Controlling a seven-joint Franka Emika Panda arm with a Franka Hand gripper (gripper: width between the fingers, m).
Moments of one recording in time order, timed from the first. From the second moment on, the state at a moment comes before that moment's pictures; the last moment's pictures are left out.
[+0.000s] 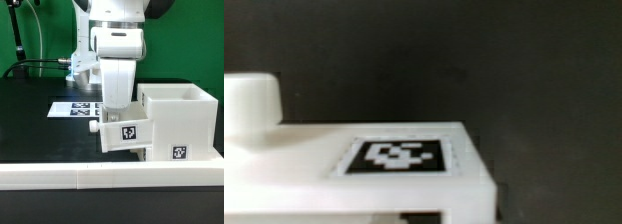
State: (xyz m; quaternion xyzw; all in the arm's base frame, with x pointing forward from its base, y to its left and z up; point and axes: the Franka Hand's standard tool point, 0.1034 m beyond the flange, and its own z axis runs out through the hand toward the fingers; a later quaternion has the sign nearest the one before) arm 0.536 0.007 0.053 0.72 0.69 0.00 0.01
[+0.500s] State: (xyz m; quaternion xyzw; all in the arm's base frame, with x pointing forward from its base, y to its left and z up) arm 0.538 0.006 0.055 0.73 0.68 0.00 0.01
